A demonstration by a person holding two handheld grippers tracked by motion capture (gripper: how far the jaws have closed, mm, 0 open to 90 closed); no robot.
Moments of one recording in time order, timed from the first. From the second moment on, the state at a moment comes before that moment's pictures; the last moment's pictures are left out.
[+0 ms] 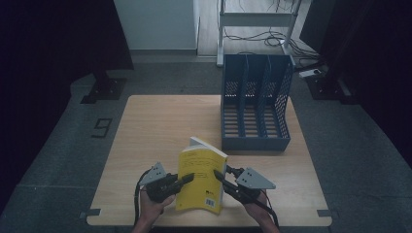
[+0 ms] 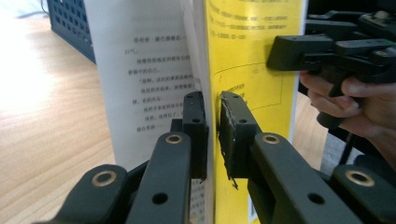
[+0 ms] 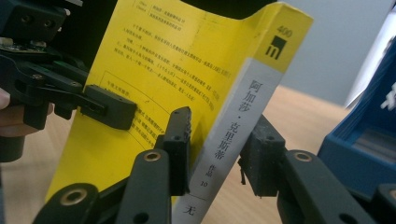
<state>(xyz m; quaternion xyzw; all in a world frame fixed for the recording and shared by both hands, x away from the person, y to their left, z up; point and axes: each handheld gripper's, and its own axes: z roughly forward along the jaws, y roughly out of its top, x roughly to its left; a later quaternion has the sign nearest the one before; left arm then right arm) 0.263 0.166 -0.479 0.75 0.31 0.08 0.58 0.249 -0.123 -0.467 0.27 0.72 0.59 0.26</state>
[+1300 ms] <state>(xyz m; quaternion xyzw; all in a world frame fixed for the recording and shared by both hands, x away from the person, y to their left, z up) 0.266 0.163 -0.482 0.75 0.31 0.11 0.57 0.243 -0.122 -0.459 0.21 0.73 0.59 0.27</state>
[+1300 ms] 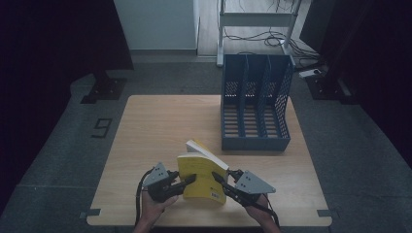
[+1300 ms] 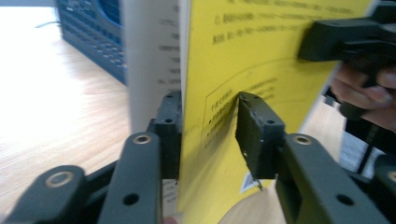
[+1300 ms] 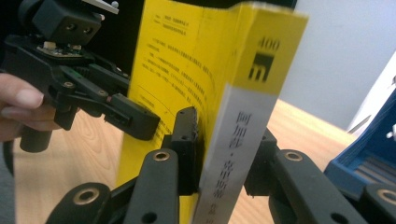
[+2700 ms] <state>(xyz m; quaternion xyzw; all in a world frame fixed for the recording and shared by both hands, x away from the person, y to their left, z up) 0.267 0.162 -0.482 0.75 0.33 0.13 0.56 0.243 -0.108 -0.459 0.22 0.74 0.60 0.23</state>
